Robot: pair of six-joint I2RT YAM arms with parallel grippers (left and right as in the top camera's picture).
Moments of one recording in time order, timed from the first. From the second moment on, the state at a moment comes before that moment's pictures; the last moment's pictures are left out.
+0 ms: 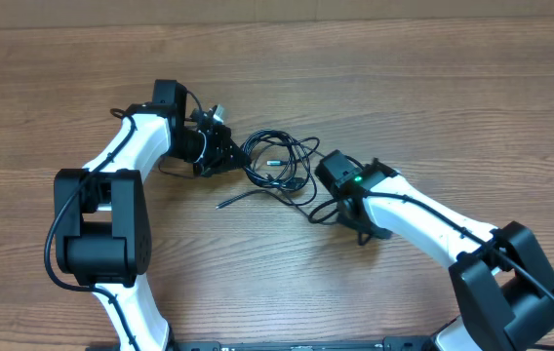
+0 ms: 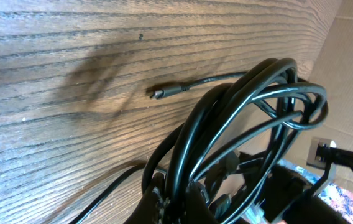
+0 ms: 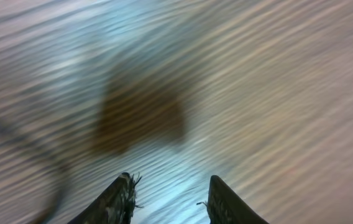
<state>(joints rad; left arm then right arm) -0.05 2.03 1.35 -0.78 0.85 -0.28 0.57 1.71 1.00 -0.94 0.34 1.01</state>
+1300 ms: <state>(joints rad) -0.05 2.03 1.35 -0.78 0.83 -0.39 0.32 1.67 0.79 -0.31 -0.07 0.69</state>
